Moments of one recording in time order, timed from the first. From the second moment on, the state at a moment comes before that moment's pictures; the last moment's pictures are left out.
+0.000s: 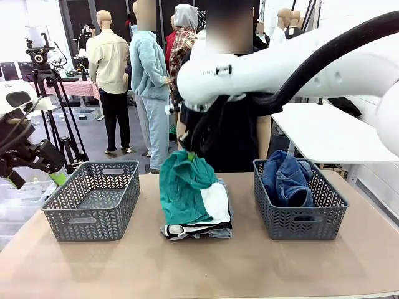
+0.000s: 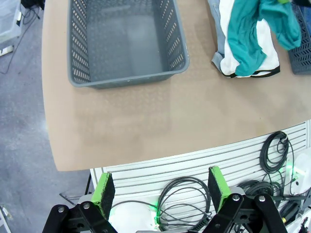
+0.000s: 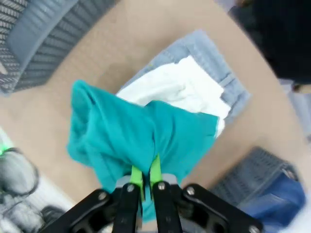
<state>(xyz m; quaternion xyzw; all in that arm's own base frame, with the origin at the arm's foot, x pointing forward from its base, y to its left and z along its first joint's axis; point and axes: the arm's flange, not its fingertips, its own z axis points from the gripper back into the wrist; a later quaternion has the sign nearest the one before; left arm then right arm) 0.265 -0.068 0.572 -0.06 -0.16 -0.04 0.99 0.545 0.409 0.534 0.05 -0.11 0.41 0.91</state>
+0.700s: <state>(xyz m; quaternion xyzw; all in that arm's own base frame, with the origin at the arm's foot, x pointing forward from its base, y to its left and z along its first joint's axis) 0.265 -0.068 0.572 -0.06 -0.16 -0.04 0.98 0.527 0.416 0.576 0.02 -0.16 0.41 0.90</state>
